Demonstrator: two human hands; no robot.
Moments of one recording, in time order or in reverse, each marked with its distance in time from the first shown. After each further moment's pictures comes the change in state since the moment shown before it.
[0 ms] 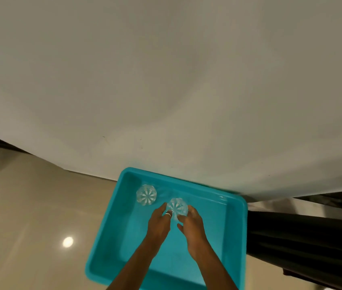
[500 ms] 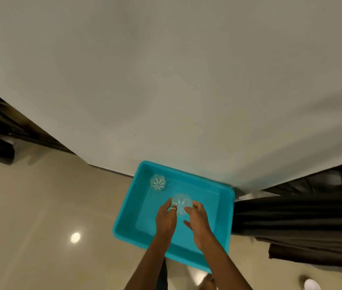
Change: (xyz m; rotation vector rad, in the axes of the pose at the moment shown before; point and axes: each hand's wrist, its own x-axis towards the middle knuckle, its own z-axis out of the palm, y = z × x) left_hand -0.142 0.027 -0.010 -0.021 0.133 0.075; right_hand -0.140 -0.038 -0.021 -0.075 0.016 0.004
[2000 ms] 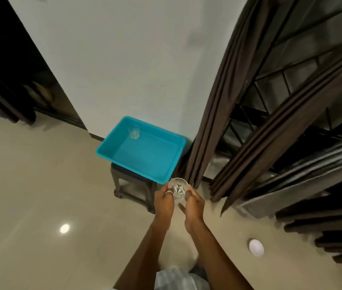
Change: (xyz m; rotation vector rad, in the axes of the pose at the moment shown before) left_hand -0.377 -0.155 0.189 -0.506 0.095 0.102; right_hand -0.224 0.206 -0.320 0.284 -0.039 -0.220
